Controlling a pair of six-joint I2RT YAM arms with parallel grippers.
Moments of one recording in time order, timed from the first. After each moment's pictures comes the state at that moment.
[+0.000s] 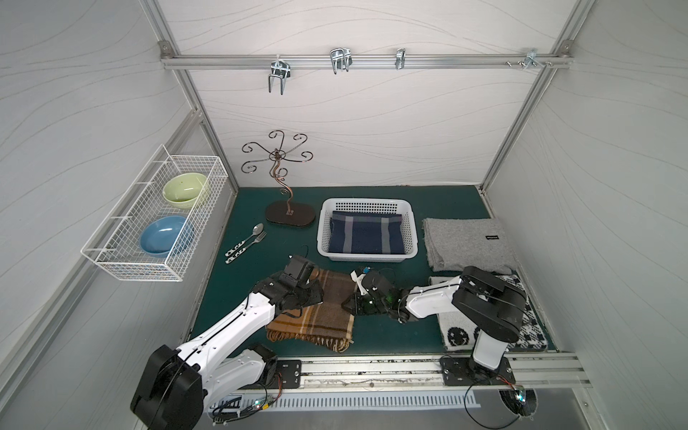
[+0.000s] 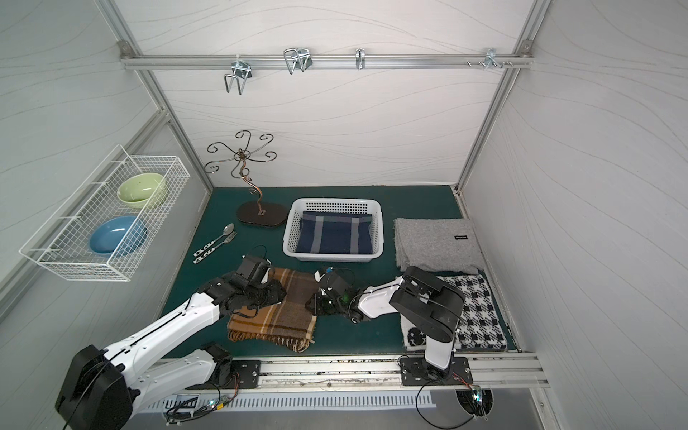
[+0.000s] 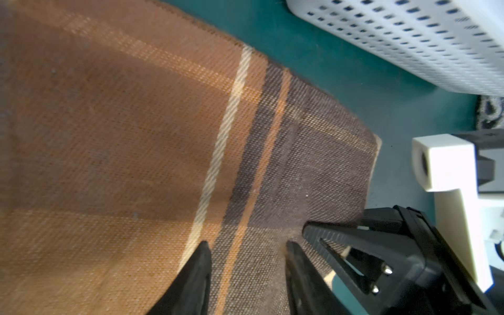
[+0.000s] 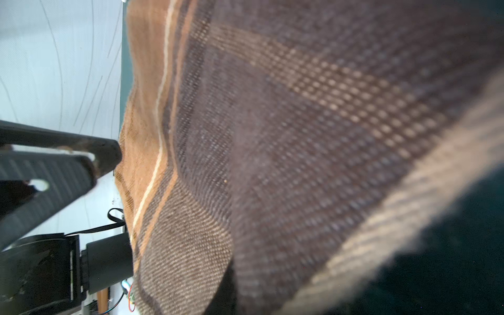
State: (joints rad) left arm -0.50 1.04 0.59 -0.64 0.07 -0.73; right arm 1.07 1.78 0.69 0.39 -0.27 0.92
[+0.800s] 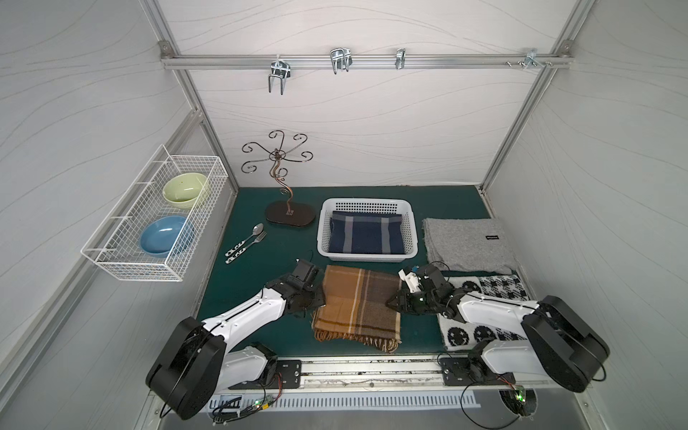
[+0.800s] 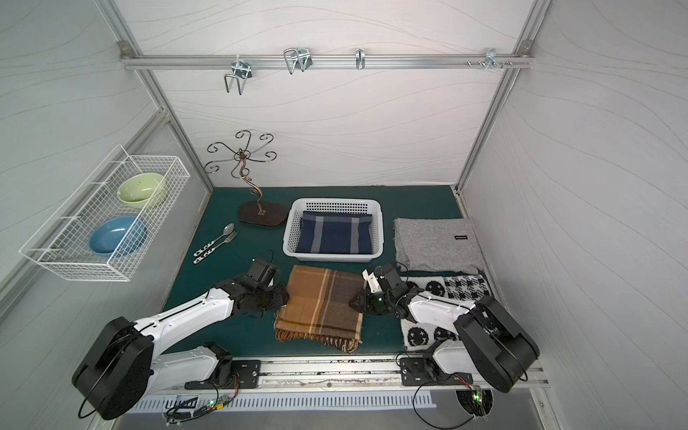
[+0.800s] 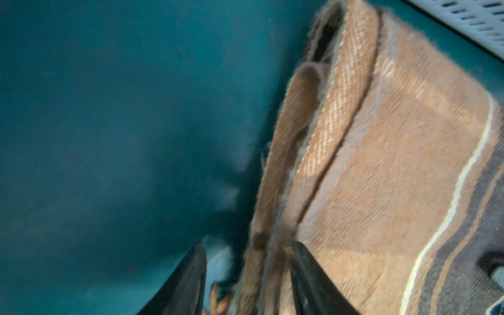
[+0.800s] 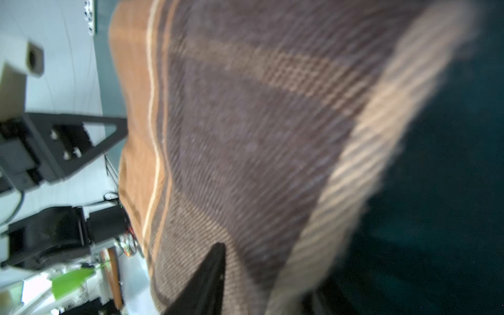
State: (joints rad) left arm -0.50 1.22 0.52 -0.43 0.08 -0.72; right arm 0.68 1.29 0.38 0.01 -0.48 0.69
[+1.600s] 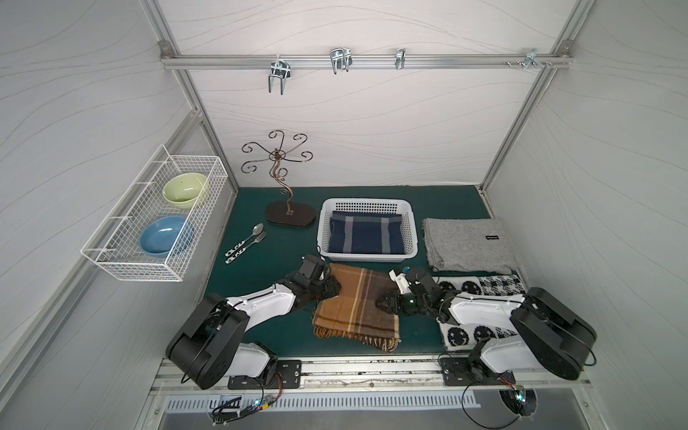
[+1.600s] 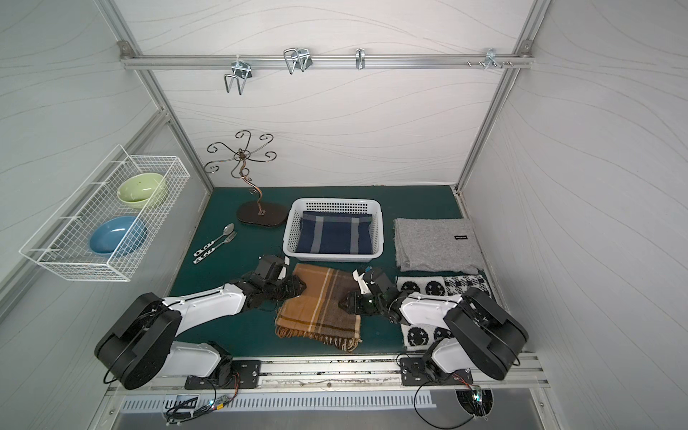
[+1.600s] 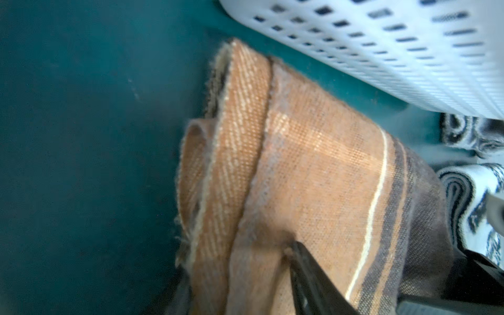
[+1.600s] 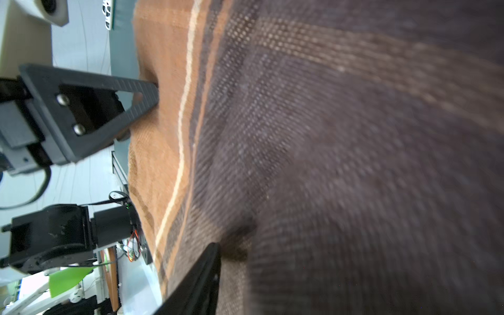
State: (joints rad) left arm -0.53 1.37 0.48 -0.05 0.20 -0.78; right arm 0.83 1.45 0.41 0.22 -0.41 0.80
